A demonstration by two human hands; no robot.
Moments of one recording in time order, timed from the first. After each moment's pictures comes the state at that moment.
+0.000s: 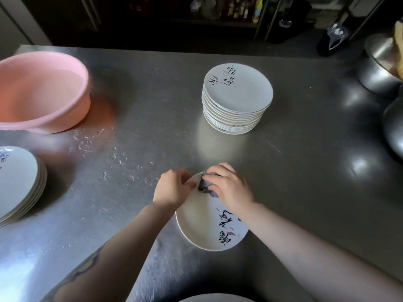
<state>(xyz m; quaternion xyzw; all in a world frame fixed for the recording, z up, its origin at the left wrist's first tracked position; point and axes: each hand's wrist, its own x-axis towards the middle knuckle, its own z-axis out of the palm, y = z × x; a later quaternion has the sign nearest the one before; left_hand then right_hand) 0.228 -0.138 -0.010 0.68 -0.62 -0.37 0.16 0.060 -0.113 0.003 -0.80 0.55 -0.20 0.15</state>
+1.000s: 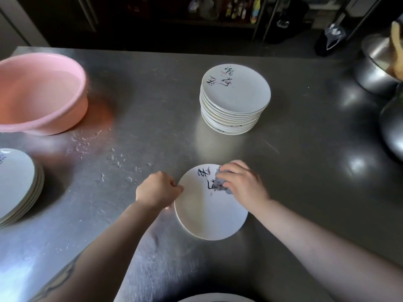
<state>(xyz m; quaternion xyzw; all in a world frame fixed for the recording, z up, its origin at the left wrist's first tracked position) 0.256 -0.146 -0.006 0.72 -0.62 -0.31 -0.03 0.024 -0.118 0.000 -0.78 0.59 -0.15 0.16</state>
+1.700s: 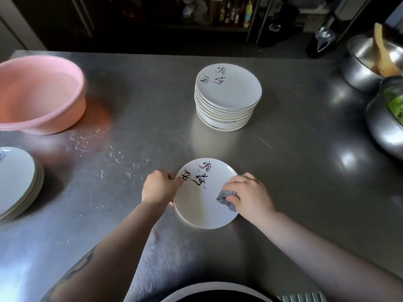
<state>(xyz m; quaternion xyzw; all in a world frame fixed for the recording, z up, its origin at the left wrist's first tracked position) 0.242 -0.131 -0.014 0.74 -0.52 -0.39 0.15 0.017 -0.072 0.005 -0.74 0.65 -0.08 0.17</state>
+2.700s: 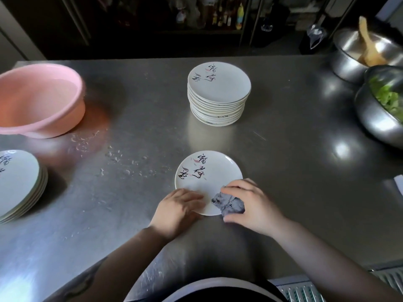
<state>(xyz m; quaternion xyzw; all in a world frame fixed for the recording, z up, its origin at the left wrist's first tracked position) 0.240 -0.056 -0.031 0.38 -0.89 -0.16 0.18 0.006 -0.022 0.014 -0.72 0.63 -0.13 0.26</state>
